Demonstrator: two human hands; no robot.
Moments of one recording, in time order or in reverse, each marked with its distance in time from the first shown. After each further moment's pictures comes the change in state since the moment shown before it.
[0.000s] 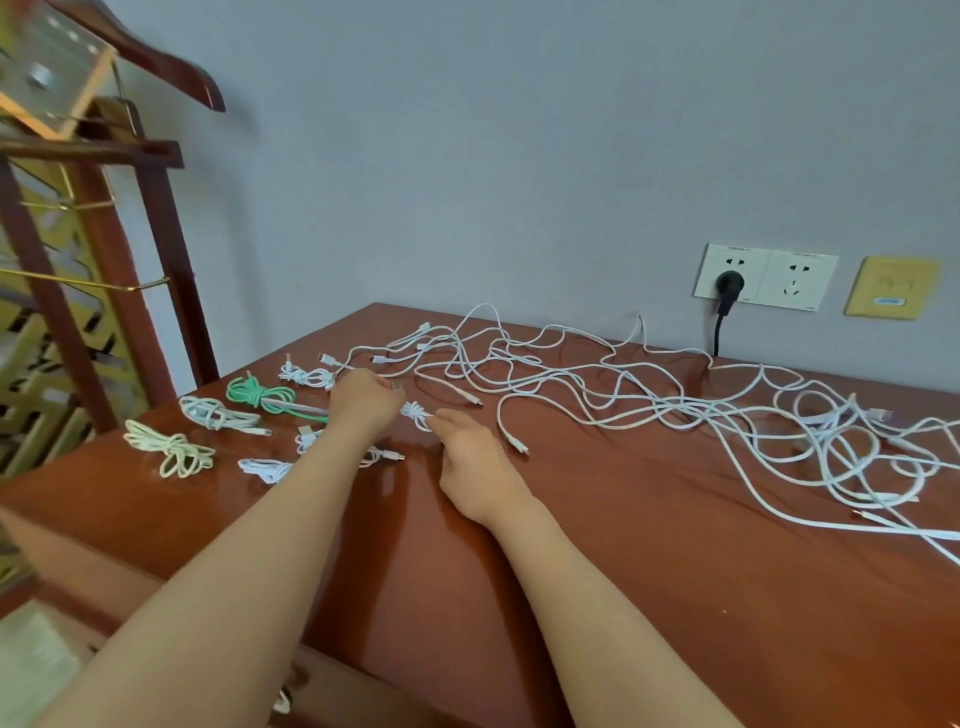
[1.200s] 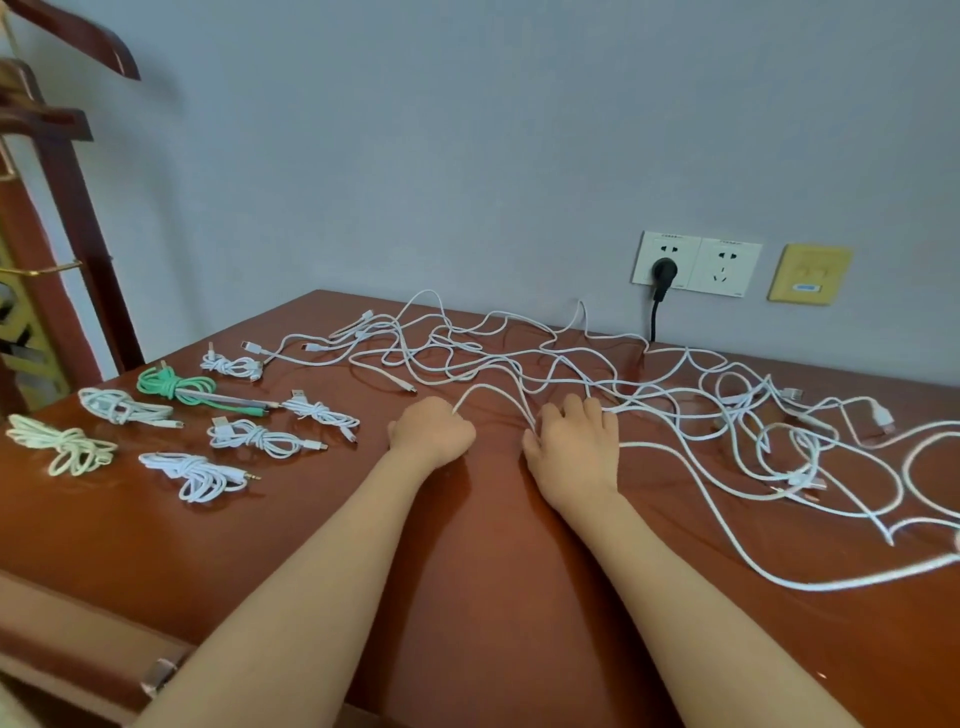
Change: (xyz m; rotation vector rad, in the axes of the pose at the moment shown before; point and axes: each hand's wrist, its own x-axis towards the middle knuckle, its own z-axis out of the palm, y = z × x) left_hand -0.068 0.067 0.084 0.202 -0.318 0.150; right_hand -0.065 0.088 -0.075 -0.552 0.200 0.432
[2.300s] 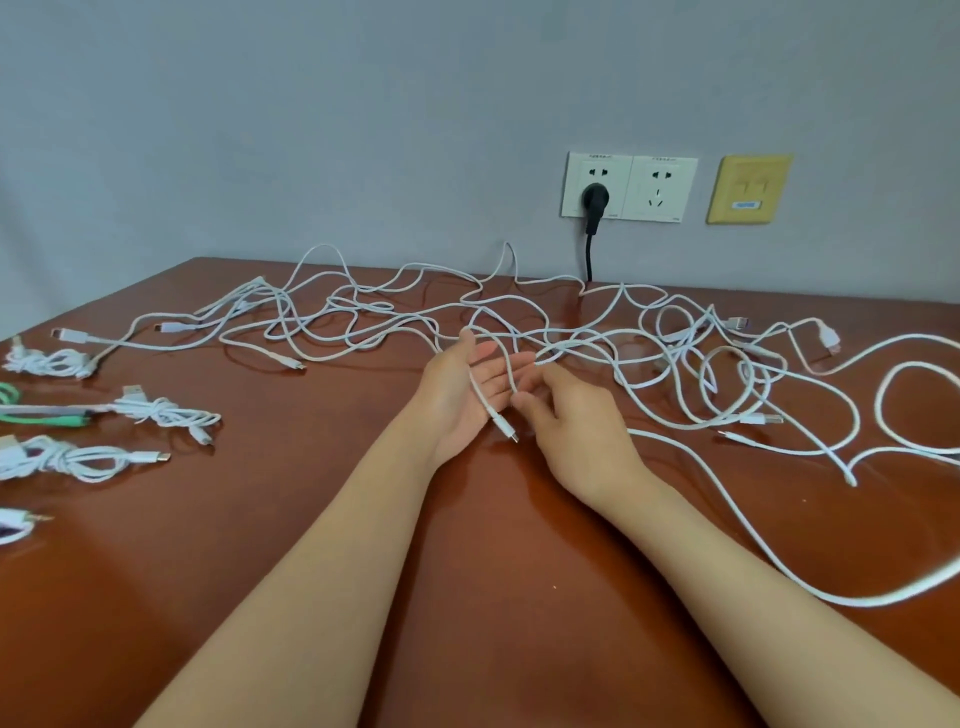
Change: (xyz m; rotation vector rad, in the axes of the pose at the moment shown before) left_hand 0.013 0.082 0.067 -1.507 -0.512 -0.070; right_hand -0.009 0.070 -0.003 0.625 0.025 0.037
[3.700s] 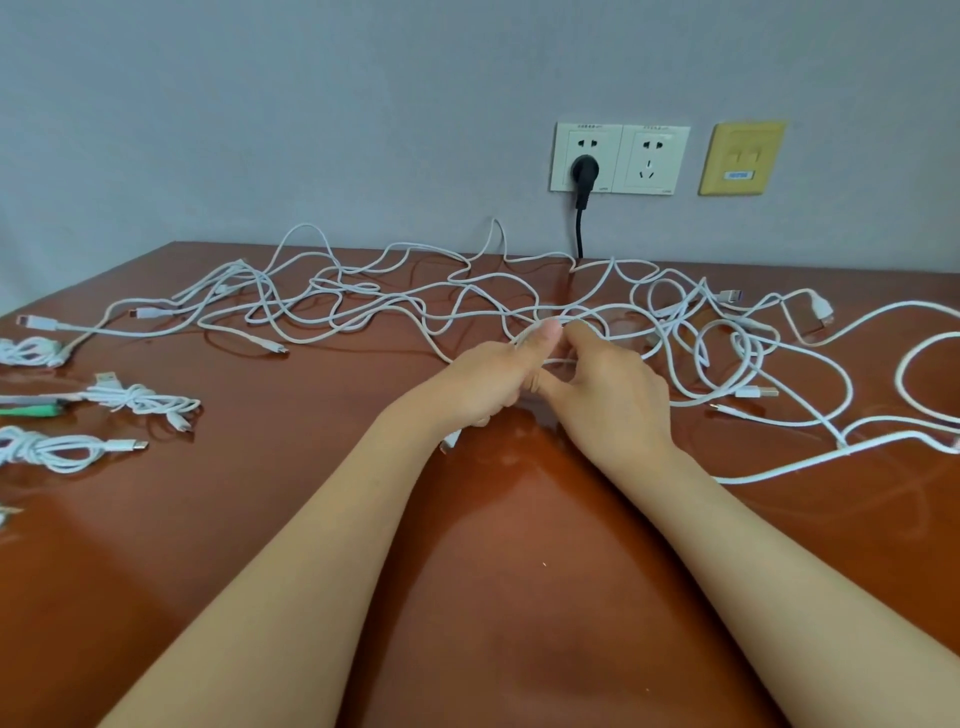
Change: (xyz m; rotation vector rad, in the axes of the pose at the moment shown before) left_hand -0.014 -0.001 0.015 1.139 -0.214 0.039; right_hand -0.002 0.011 -0.018 -0.282 0.148 0.028
